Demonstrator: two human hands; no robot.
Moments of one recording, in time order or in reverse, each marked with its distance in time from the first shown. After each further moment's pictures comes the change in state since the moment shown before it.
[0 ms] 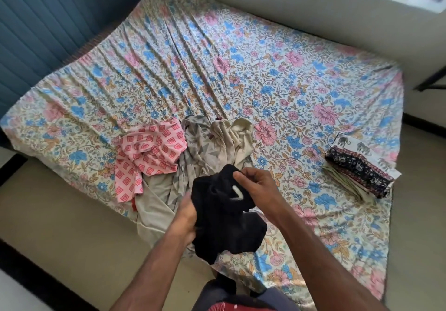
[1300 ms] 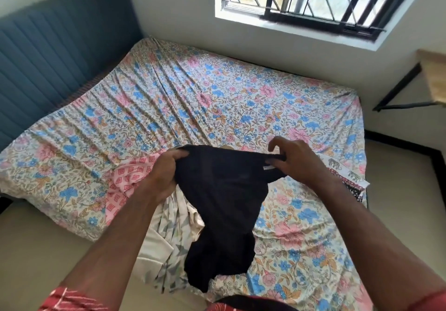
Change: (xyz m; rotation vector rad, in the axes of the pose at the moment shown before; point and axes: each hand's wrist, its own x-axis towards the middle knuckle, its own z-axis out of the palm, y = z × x) left_hand -0.045 0.145 0.041 0.123 -0.205 0.358; right_hand -0.019 -0.115 -0.134 -1.064 0.225 -0.399
